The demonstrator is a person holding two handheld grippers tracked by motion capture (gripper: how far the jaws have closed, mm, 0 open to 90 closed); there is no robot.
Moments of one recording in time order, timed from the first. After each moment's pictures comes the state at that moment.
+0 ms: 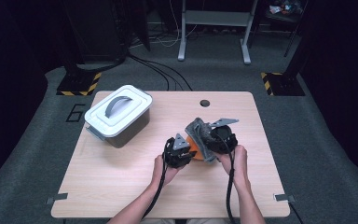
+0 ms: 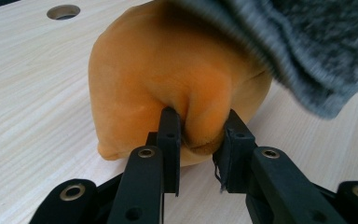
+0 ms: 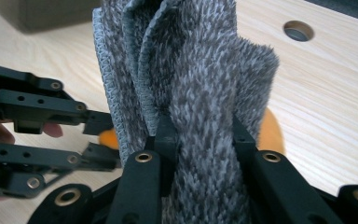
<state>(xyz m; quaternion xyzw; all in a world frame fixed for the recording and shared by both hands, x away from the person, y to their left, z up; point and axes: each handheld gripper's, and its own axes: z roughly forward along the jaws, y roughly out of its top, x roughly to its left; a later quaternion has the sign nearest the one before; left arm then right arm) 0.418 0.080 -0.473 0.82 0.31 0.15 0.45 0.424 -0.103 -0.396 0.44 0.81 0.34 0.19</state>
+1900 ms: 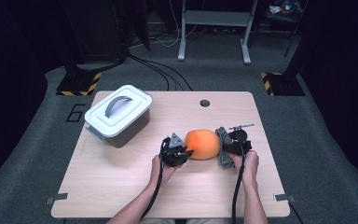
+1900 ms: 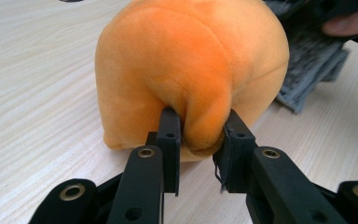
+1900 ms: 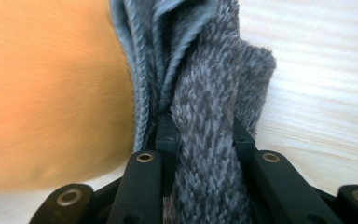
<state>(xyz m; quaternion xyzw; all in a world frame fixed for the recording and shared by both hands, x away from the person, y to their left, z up) 0.426 0.091 -0.483 0.81 0.34 0.13 0.46 0.463 -0.177 -0.469 0.58 0.75 0.27 0.14</state>
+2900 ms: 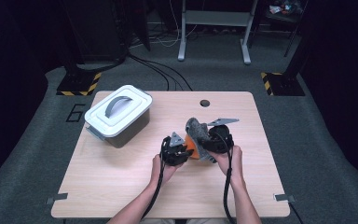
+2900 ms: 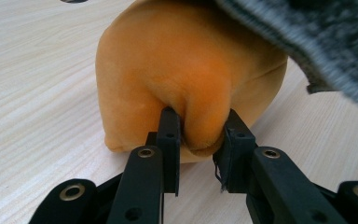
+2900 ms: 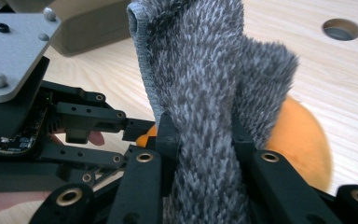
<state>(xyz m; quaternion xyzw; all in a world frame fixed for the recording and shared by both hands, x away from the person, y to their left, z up) 0.427 0.089 -0.480 0.81 0.35 0.13 0.45 0.430 -0.101 -0.402 0.44 0.80 0.39 0.13</state>
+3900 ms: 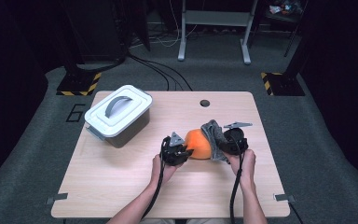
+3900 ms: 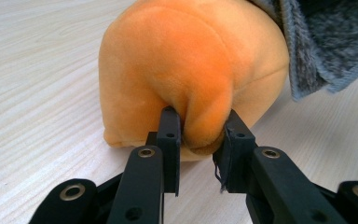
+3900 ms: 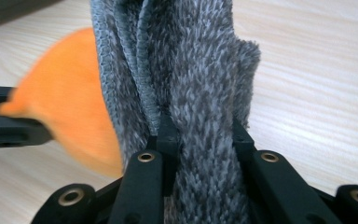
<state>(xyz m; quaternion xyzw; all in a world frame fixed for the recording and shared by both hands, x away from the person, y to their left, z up) 0.428 0.088 -0.482 0.81 0.35 0.13 0.45 0.440 -0.151 -0.434 0.52 0.76 0.33 0.18</state>
